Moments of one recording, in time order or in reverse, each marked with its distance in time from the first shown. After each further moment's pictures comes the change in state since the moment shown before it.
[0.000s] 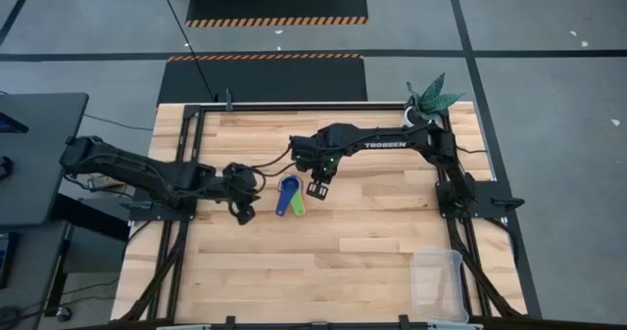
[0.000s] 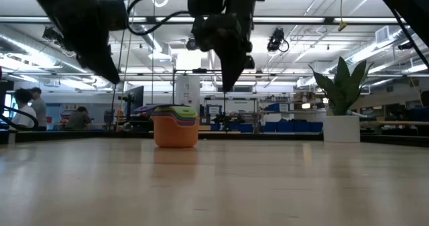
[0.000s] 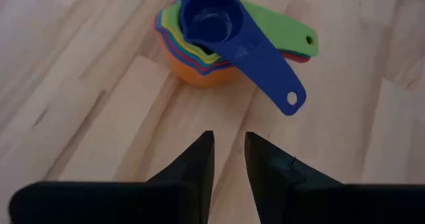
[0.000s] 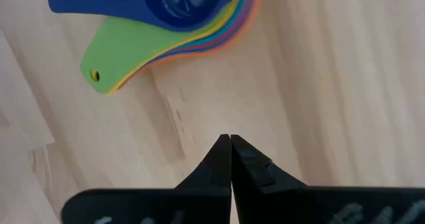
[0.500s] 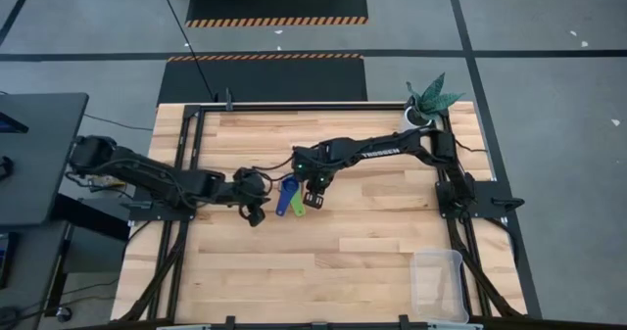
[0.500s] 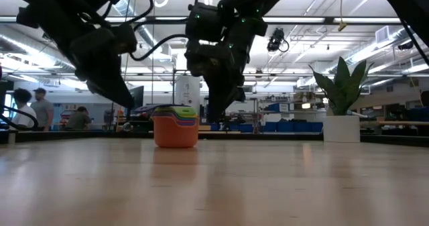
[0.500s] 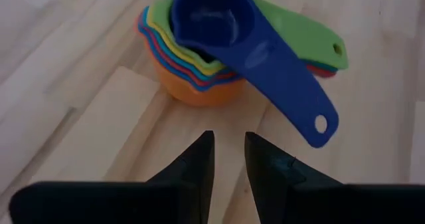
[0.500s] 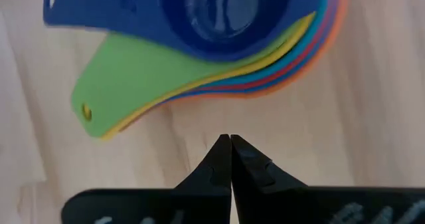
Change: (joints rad) left arm 0.016 0.143 -0.152 0.372 -0.025 0.010; right arm 0.003 0.000 -0.276 0.425 -0.102 -0.027
